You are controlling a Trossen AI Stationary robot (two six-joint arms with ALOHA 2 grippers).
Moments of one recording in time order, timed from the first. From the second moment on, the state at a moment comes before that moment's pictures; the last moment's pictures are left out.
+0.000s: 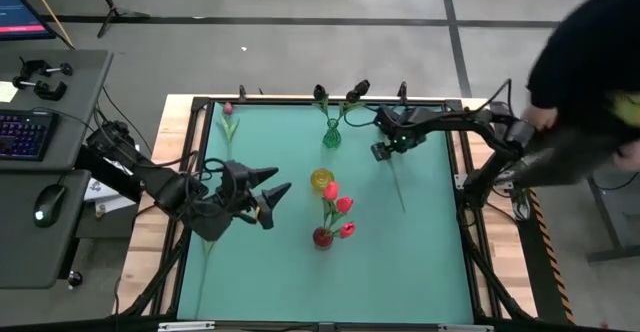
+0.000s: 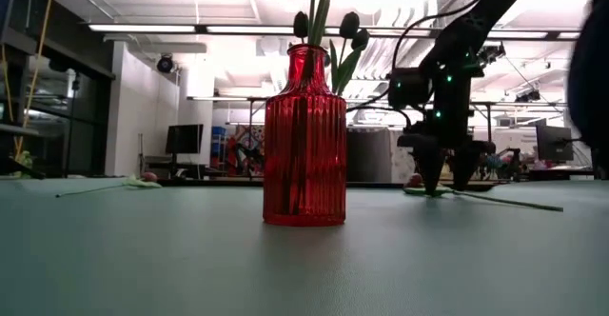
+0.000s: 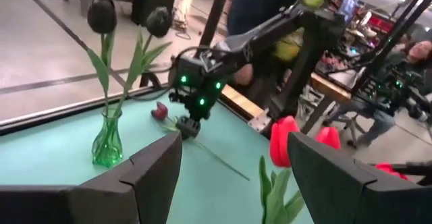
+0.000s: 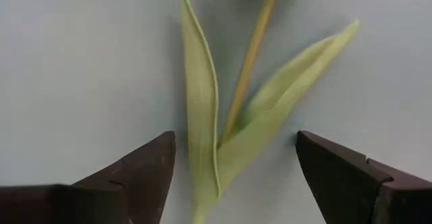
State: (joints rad) left arm -0.60 1.31 1.29 -0.47 -1.15 -0.83; right arm -0.59 1.67 0.89 -0.66 0.05 0.53
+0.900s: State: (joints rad) left arm -0.61 1.25 1.29 -0.42 -1.24 -0.70; right arm -0.17 1.06 0.89 -0.77 -0.05 0.57
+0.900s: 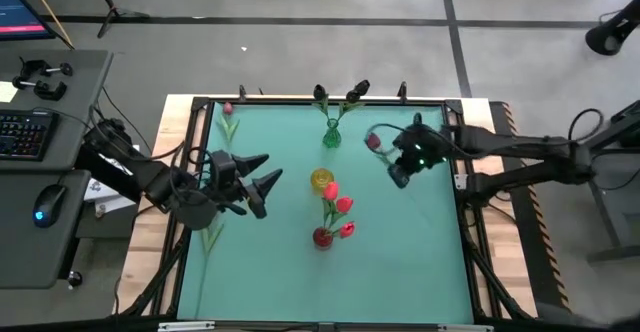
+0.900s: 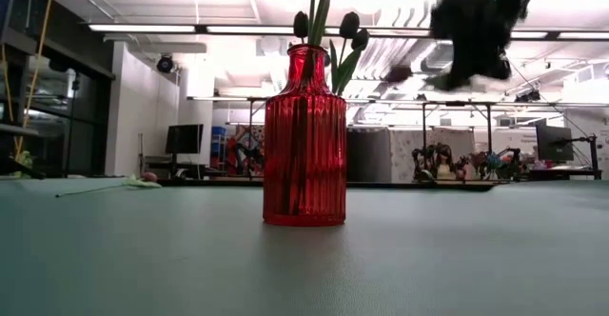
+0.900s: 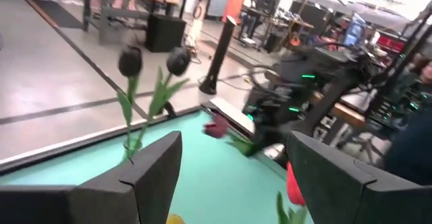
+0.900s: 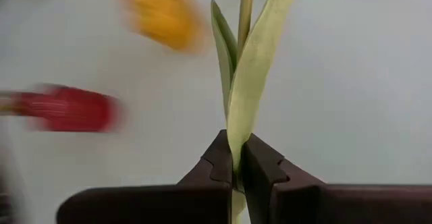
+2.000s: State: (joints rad) left arm -0.59 1.23 1.29 -0.34 -1.24 -0.61; right arm -0.11 1.46 0.89 0.64 0.05 0.15
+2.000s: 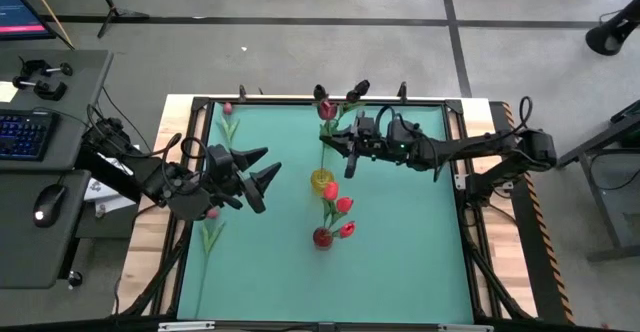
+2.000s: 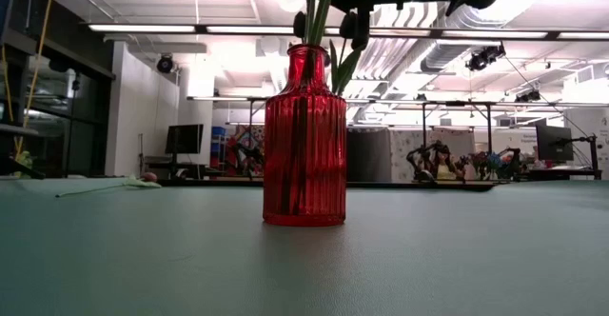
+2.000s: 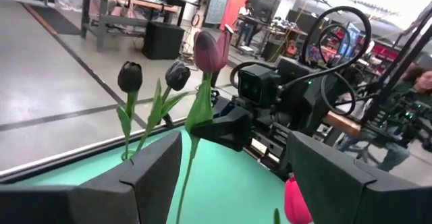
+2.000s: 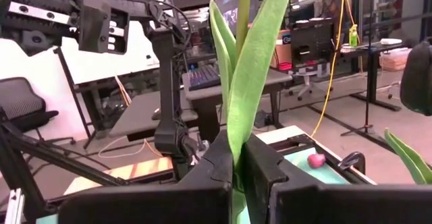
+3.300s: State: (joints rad) left arm -0.48 1.34 1.29 -0.84 -0.72 -0.58; right arm -0.14 1.07 0.90 0.17 0.08 0.12
